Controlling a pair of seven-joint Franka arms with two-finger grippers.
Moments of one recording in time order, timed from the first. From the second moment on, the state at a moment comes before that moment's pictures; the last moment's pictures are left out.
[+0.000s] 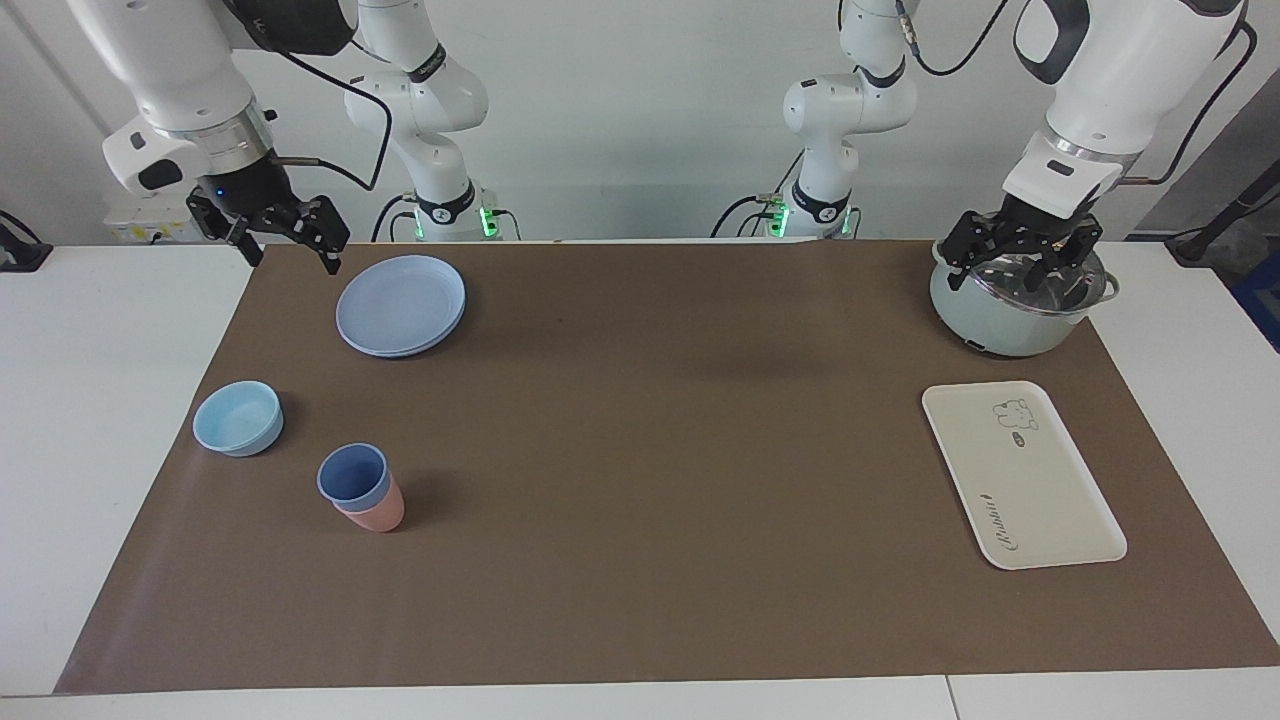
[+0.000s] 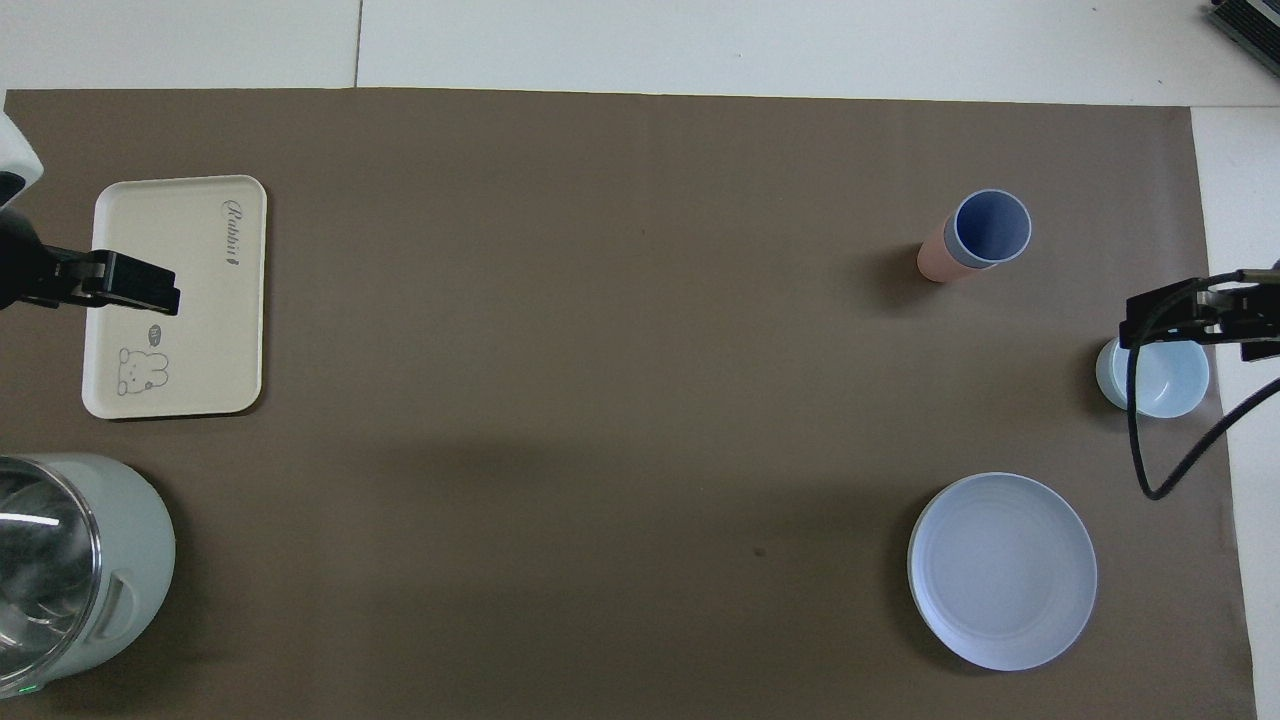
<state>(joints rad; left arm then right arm) 0.03 0.02 -0.12 -1.56 0.01 1.61 0.05 0.07 -0.03 -0.08 -1.59 -0.04 1.53 0.12</state>
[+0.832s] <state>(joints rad) 0.03 0.02 -0.12 -1.56 0.01 1.62 0.05 0.07 -0.03 -0.08 -1.59 -0.04 1.53 0.11</state>
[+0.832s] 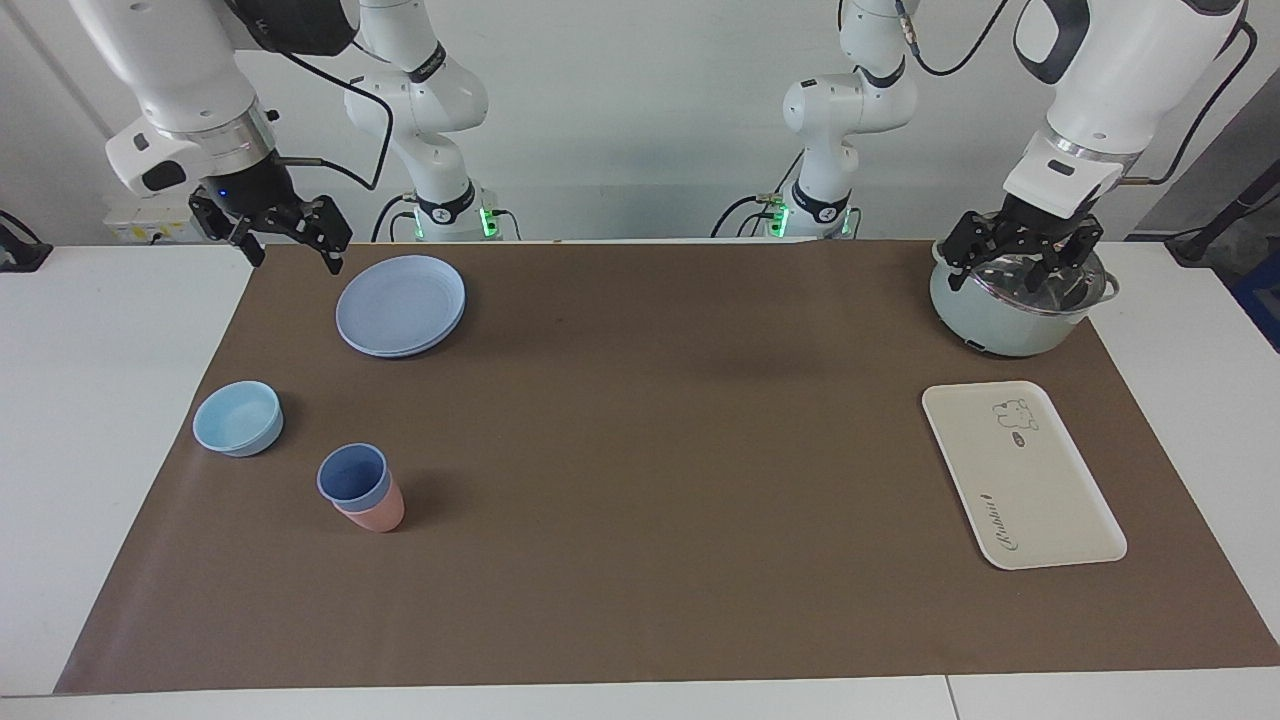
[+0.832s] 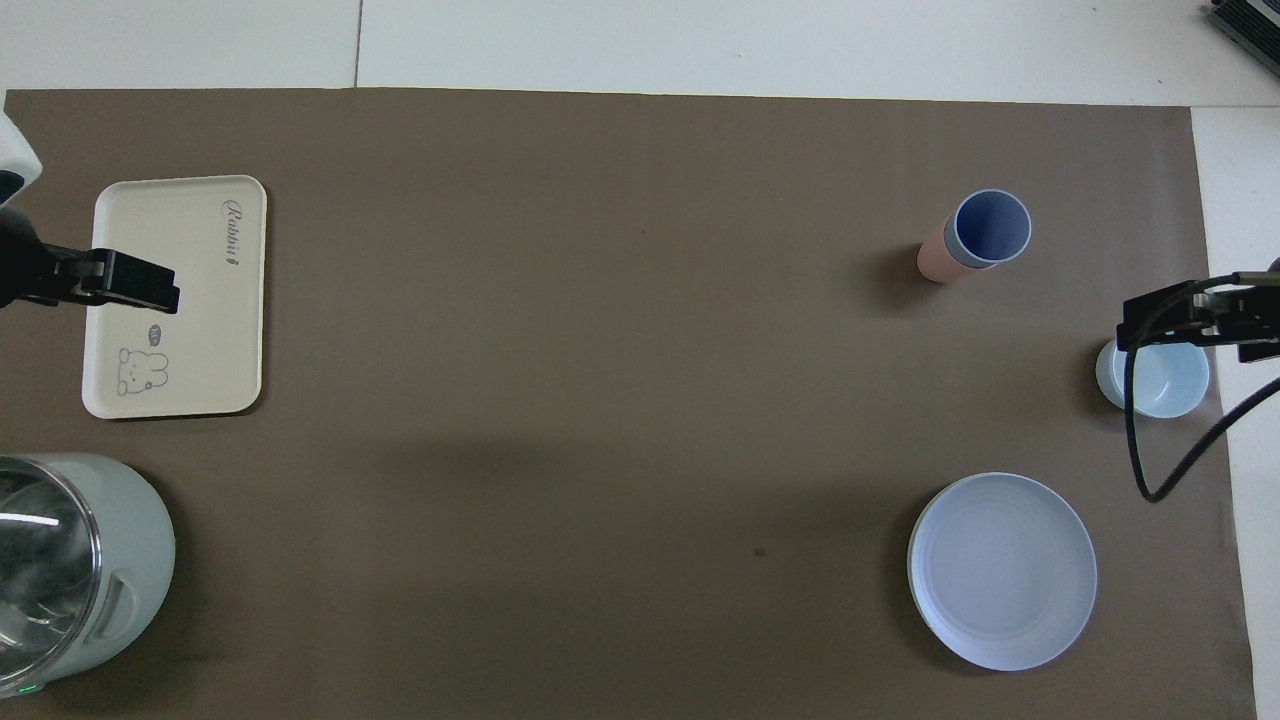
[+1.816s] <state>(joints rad) 0.03 0.02 -0.12 -1.56 0.01 1.67 0.05 -0.14 -0.02 -0.10 -1.79 0.31 1.94 -0.73</state>
